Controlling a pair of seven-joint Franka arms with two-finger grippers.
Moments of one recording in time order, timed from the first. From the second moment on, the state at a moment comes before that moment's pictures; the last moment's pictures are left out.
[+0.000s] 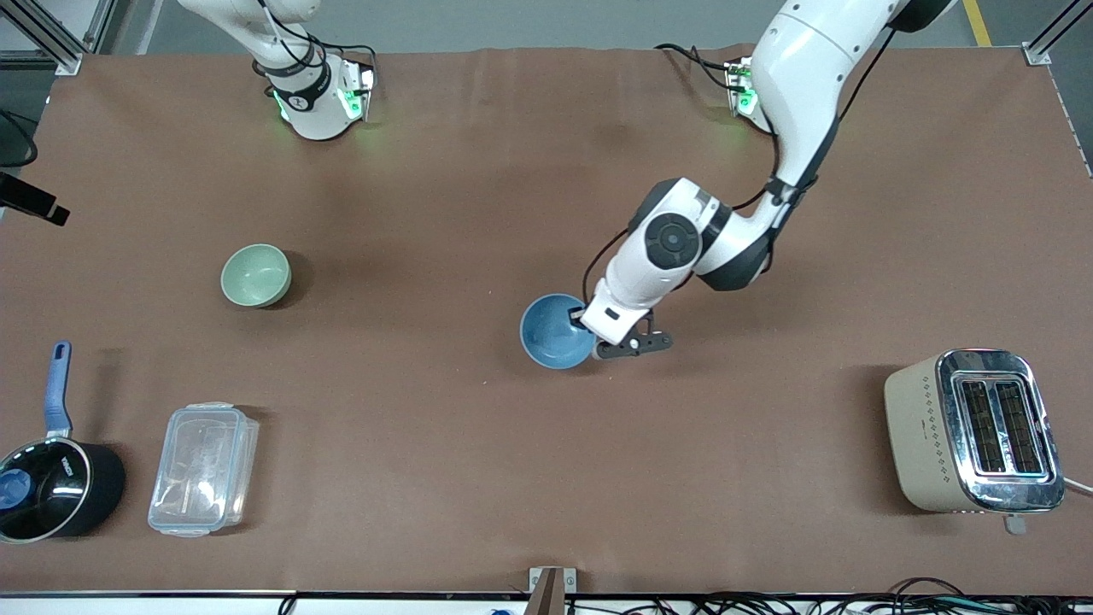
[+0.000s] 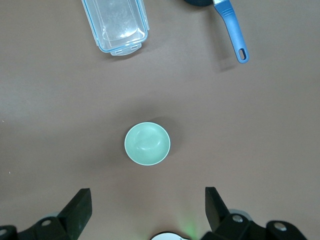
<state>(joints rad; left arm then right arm) -0.42 0.63 -0.30 -1.65 -0.03 2.40 -0.83 -0.13 0.00 -0.05 -1.53 -0.03 1.44 0.10</state>
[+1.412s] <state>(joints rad) -0.47 0.69 -0.26 -1.55 0.10 2.38 -0.95 -0.14 0.00 -0.05 -1.53 -0.03 1.44 0.08</state>
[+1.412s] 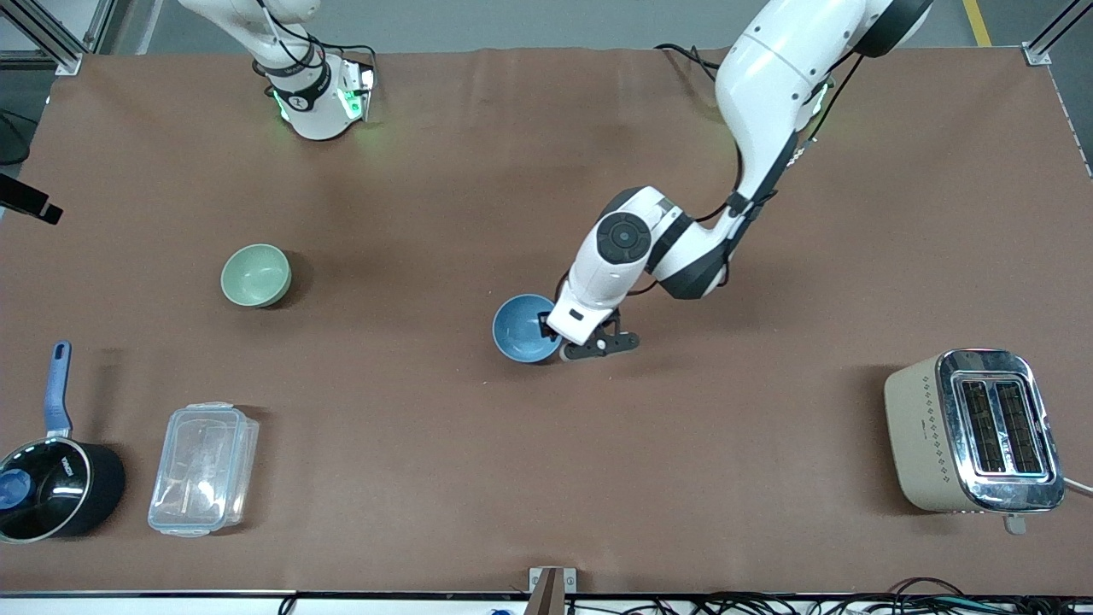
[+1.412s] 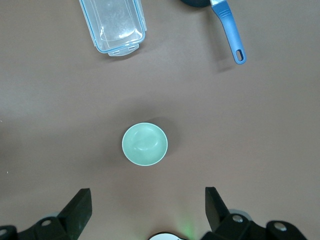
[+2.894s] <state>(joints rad) -0.06 0.23 -0.26 -1.47 0.11 1.78 -0.66 -0.15 0.00 -0.05 -1.53 -0.03 1.44 0.07</state>
